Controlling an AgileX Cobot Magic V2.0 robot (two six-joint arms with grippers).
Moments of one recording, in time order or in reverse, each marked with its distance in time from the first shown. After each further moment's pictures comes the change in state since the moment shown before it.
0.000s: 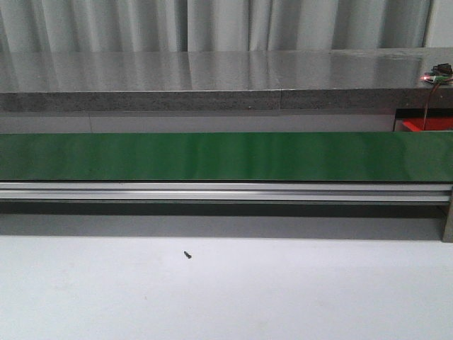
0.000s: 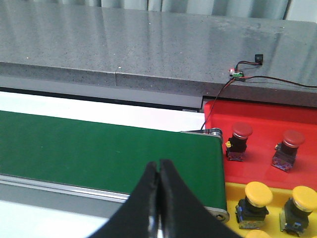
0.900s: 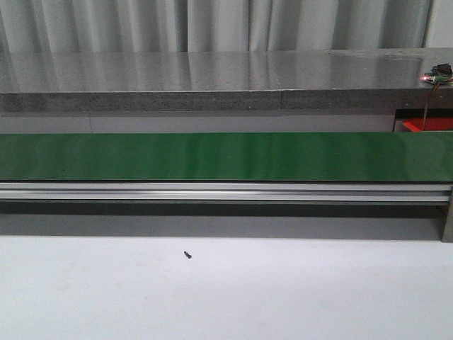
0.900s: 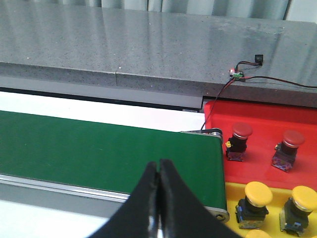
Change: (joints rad) left arm -0.025 -0.623 0.547 -0.214 -0.207 0.425; right arm 0.000 0.000 0.000 0.000 0.000 0.000
